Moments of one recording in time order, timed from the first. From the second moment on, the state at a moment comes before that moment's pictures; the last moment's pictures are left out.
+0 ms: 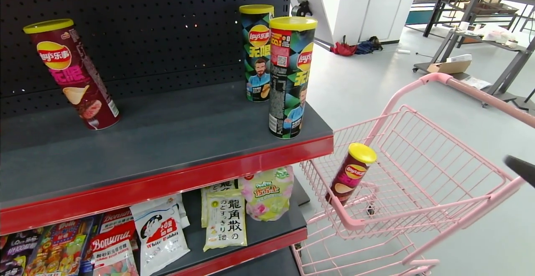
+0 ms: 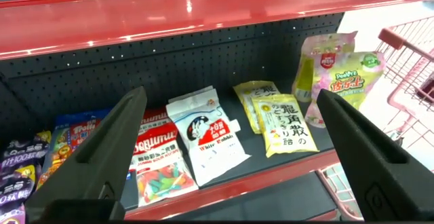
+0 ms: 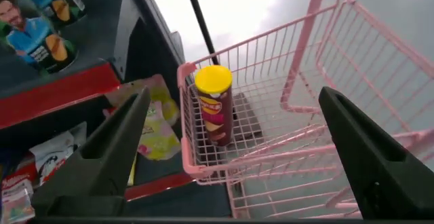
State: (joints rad) left arm 0.00 0.00 0.00 0.00 0.00 0.00; right arm 0.07 0.87 -0.41 -0.35 0.06 0.20
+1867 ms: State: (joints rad) left arm 0.00 0.00 0.00 0.00 0.01 0.00; right arm 0.25 2.24 -0.67 -1.16 -0.01 0.23
